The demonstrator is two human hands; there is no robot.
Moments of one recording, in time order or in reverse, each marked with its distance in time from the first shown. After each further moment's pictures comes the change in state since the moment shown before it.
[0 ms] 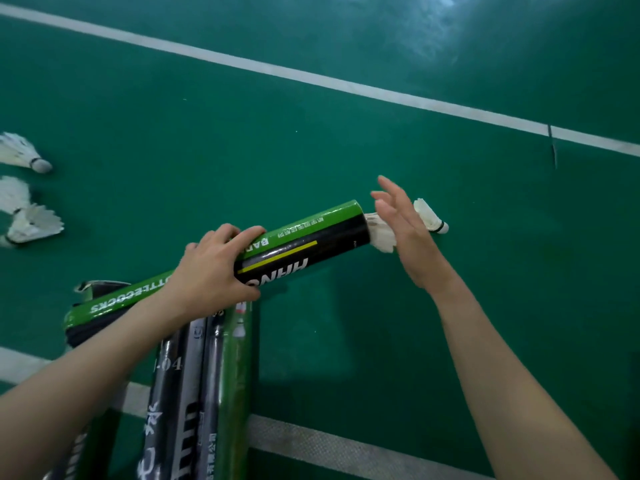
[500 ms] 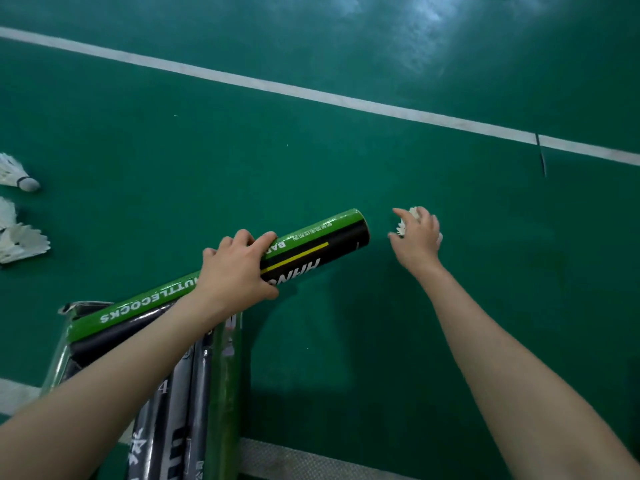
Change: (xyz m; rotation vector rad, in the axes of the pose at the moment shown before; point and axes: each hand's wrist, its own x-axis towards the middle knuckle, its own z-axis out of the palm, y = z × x) left_hand 0.040 0.032 0.012 0.140 -0.052 -0.097; right_hand 0.071 0.073 -0.038 -0.830 0.345 0.205
